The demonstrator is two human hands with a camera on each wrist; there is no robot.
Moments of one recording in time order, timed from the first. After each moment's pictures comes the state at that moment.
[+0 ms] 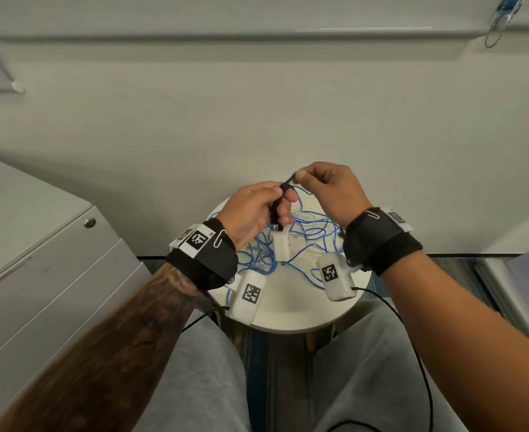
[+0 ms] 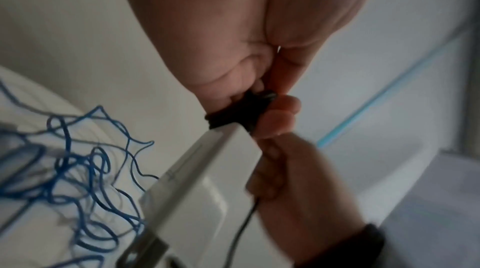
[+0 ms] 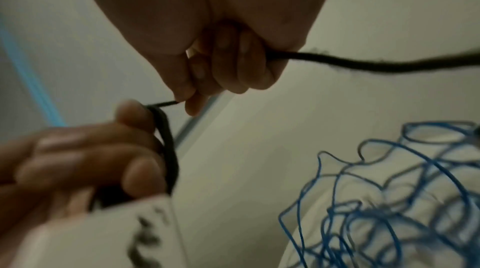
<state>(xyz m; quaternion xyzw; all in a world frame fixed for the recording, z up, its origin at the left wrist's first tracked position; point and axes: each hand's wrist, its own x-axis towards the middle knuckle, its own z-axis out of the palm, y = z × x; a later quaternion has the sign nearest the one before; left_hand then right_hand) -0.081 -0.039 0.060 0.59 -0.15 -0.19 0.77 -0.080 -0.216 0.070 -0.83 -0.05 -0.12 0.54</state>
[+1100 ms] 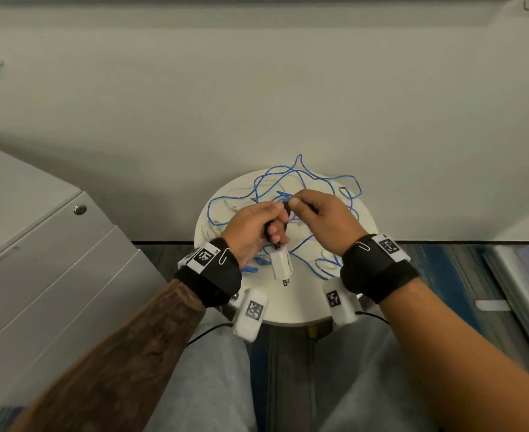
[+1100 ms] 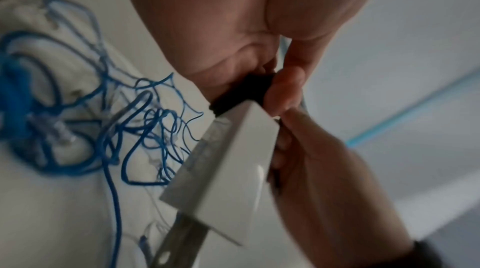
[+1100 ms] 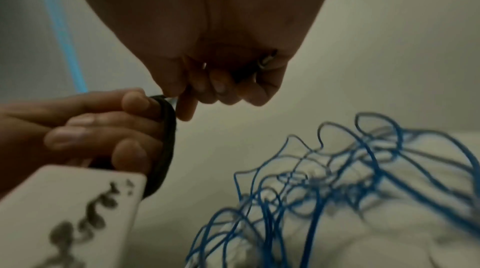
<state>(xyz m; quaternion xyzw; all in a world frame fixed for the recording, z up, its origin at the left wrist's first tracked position) -0.087 -0.038 0.002 0.61 -0.06 -0.21 0.77 -0.097 -0.208 0.012 -0.90 -0.10 -0.04 0.43</state>
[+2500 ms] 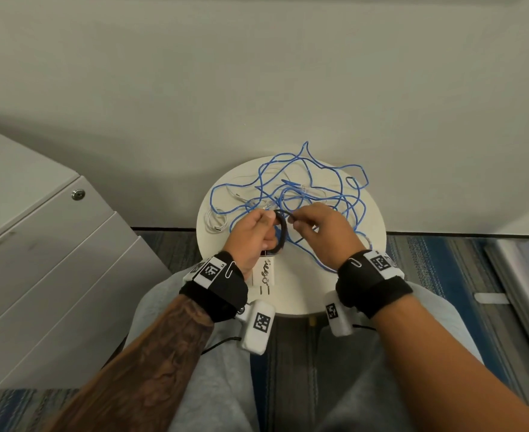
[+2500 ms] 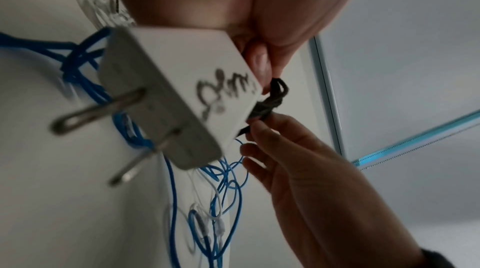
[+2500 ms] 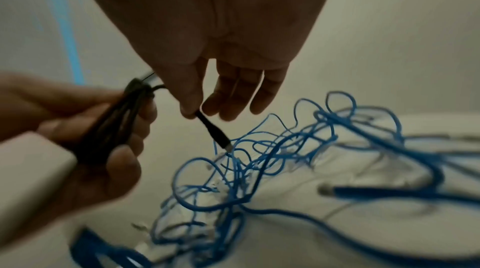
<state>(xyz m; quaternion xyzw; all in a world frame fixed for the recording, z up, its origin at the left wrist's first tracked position) -0.103 -0.031 -0.037 0.62 0.01 -0.15 0.77 -0.106 -0.203 -0.039 -0.93 -0.09 -0.05 0.36</state>
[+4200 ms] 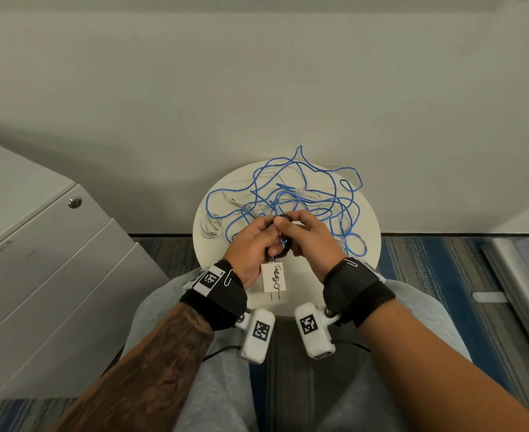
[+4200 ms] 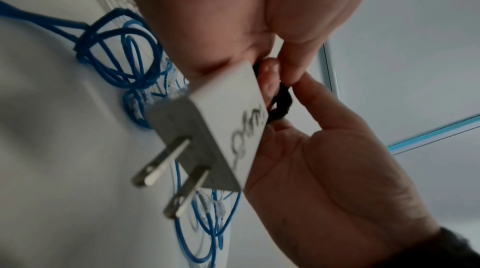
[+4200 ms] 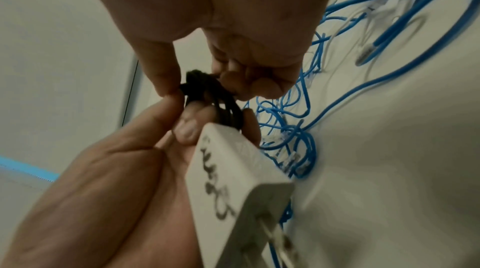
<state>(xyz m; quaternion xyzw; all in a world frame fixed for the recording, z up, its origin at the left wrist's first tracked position) -0.106 -0.038 -0.047 0.56 -0.02 -0.21 0.80 -0.119 -0.175 -0.034 -0.70 0.07 0.06 0.71</state>
